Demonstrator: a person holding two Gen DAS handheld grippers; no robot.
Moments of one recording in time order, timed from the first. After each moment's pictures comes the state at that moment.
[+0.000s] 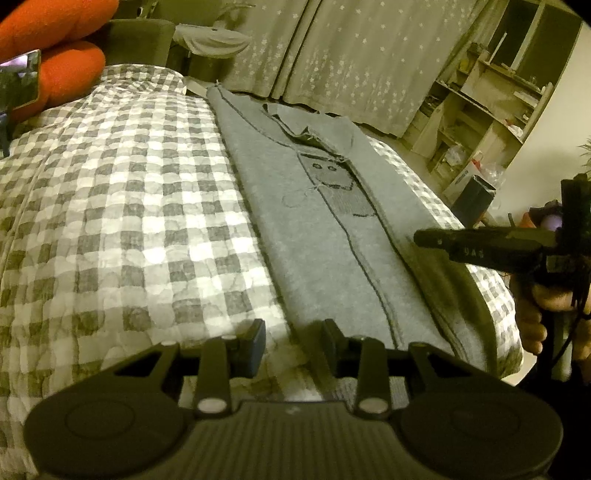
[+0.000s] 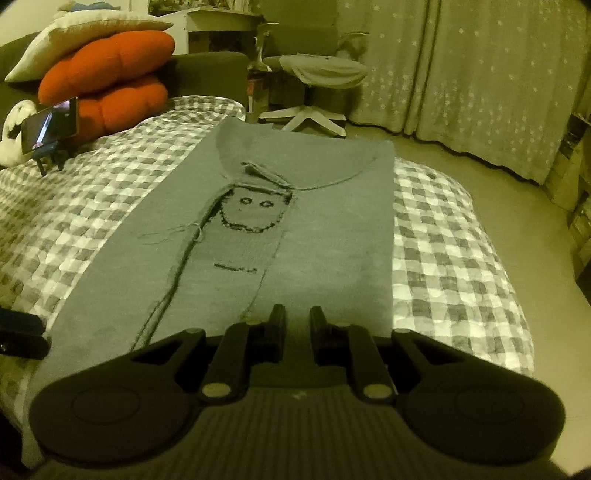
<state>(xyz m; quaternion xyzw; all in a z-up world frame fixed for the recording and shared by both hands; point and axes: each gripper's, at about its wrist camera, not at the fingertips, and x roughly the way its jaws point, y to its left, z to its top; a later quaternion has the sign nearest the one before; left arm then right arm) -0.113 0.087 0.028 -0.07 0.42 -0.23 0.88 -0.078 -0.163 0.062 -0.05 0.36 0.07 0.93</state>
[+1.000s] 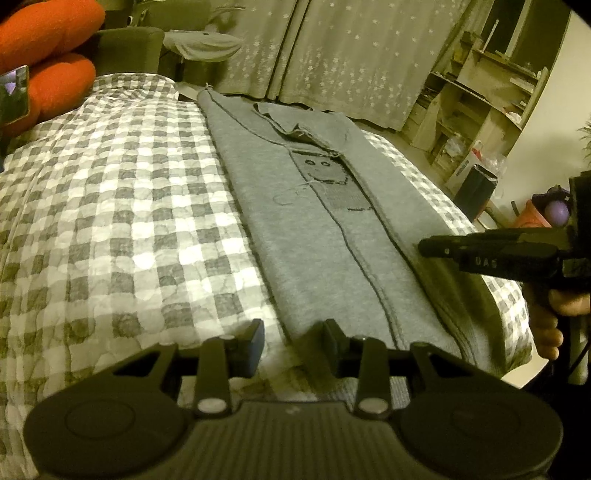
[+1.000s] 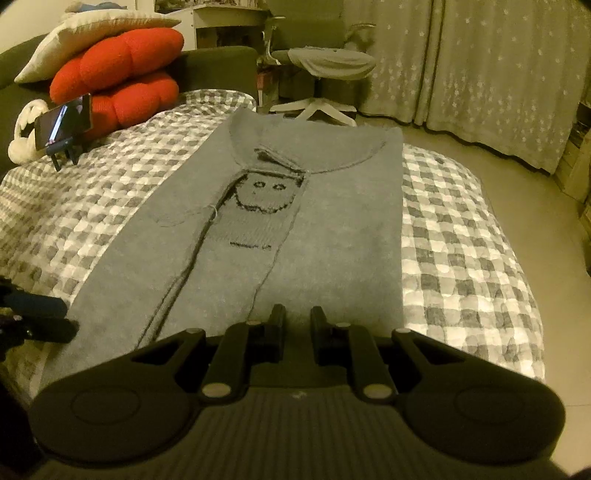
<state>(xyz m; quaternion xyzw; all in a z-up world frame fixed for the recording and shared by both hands) -0.107 0.073 0.025 -0.04 0.41 -0.23 0.88 -0.092 -0.164 0.059 -0.04 0.37 0.08 0.92</state>
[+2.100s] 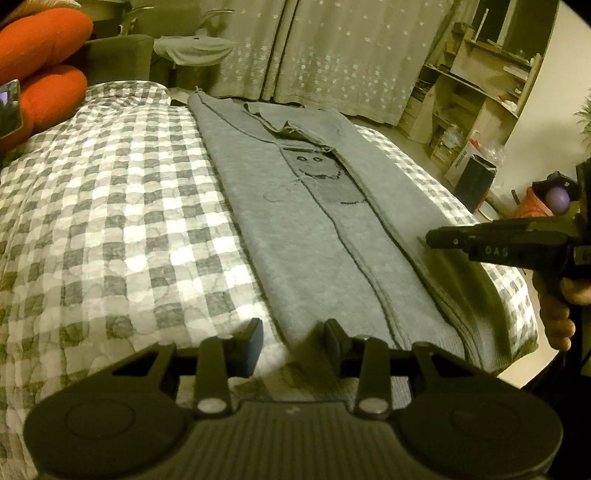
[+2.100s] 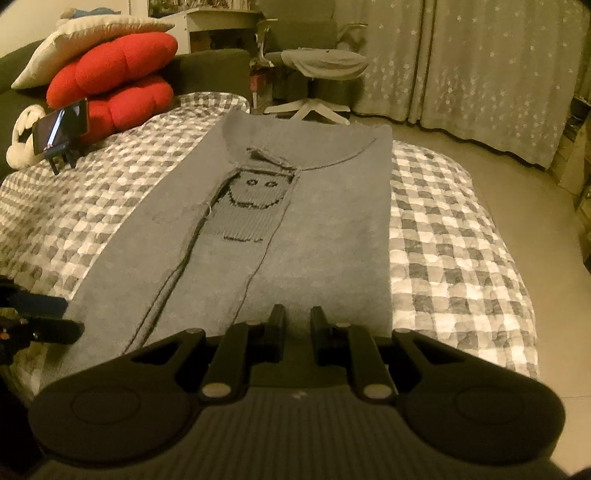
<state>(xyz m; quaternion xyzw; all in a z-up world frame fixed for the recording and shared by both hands) -0.110 0.064 0.024 -0.02 0.41 -0.23 0.88 -0.103 -0.172 0.064 -0.03 0.37 0.08 0.93</state>
